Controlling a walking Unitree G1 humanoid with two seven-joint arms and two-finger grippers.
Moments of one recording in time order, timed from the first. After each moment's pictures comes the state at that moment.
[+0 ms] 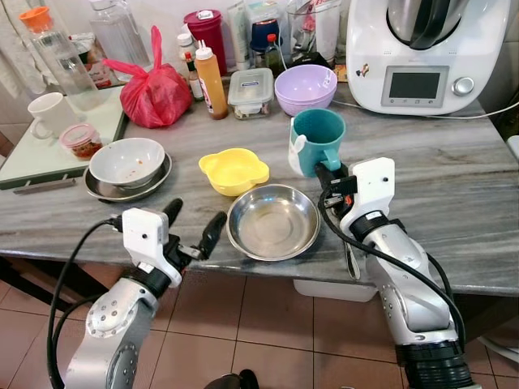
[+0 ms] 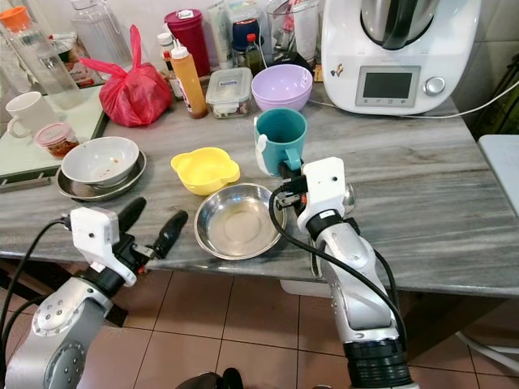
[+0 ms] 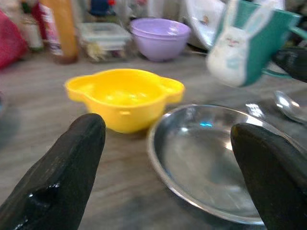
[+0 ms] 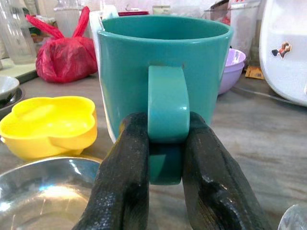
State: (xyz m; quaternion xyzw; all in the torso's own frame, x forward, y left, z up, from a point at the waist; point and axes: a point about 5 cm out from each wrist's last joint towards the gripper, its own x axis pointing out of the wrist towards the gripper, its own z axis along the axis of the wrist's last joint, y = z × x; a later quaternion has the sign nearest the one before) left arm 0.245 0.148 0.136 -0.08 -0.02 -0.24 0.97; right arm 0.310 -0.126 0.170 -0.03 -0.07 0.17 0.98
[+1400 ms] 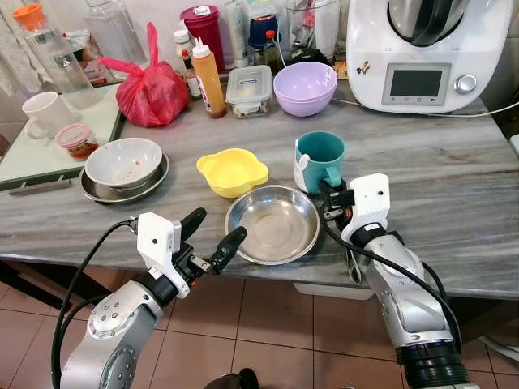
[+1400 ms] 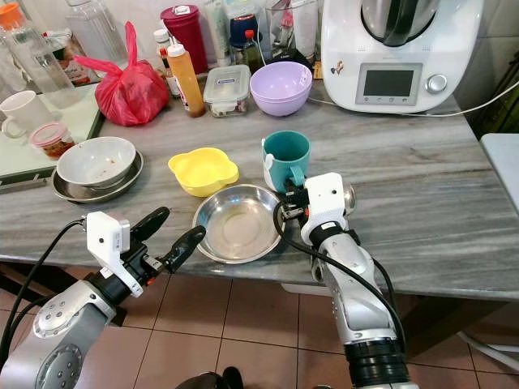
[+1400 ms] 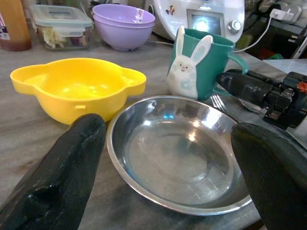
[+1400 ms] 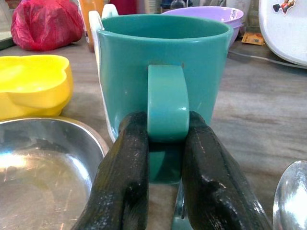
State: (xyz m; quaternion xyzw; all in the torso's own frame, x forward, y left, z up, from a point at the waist) left arm 0.239 0.141 0.138 -0.10 -0.01 -0.30 0.95; right arm 0.316 -0.133 0.142 -0.04 -0.03 0.15 0.99
